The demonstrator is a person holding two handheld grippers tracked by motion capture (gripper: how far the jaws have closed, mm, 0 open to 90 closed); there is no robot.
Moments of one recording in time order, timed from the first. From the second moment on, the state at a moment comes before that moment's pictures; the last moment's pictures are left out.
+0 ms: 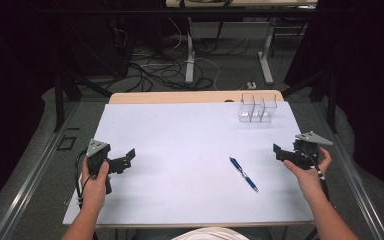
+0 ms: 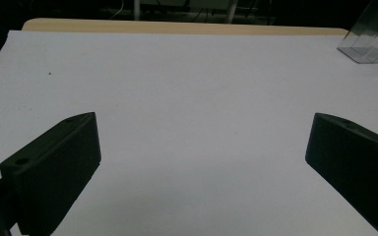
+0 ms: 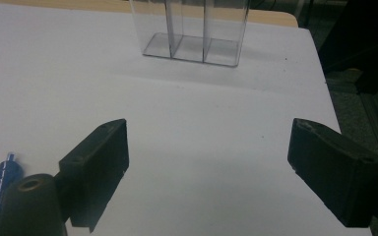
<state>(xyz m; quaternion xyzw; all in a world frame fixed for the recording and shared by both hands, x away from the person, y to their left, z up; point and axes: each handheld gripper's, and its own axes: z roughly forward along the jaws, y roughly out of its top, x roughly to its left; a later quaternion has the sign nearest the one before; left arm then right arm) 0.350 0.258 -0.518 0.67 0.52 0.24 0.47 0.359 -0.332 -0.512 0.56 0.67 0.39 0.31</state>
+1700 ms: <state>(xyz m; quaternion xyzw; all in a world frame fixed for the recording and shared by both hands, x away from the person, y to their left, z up) 0.342 0.259 -0.523 0.68 0.52 0.22 0.46 0.478 -0.327 -0.443 0.52 0.72 0.32 0.31</state>
